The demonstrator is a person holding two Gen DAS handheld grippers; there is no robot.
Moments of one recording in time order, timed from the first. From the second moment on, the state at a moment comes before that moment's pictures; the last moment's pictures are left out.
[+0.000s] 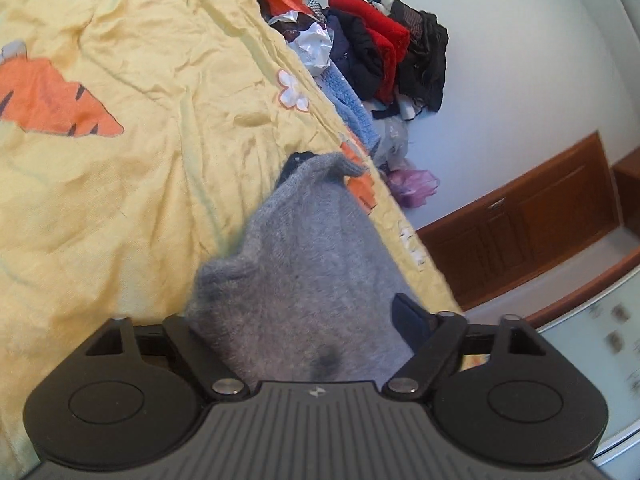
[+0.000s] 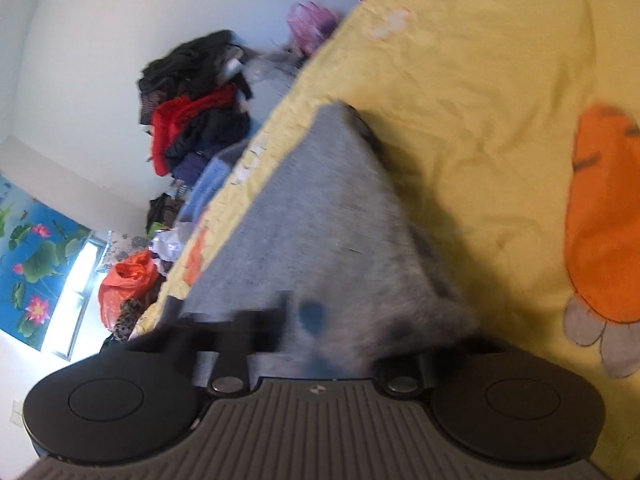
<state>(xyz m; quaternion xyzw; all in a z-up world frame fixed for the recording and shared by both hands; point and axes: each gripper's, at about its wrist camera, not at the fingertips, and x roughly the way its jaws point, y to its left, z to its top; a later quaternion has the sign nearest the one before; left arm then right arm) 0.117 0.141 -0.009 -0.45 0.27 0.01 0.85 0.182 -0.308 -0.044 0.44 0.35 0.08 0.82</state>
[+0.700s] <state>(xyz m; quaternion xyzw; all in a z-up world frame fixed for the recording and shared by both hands) 0.099 0.122 0.030 -0.26 0.32 0.04 0.91 0.161 -0.319 -0.021 0.45 0.33 0.14 0.82</state>
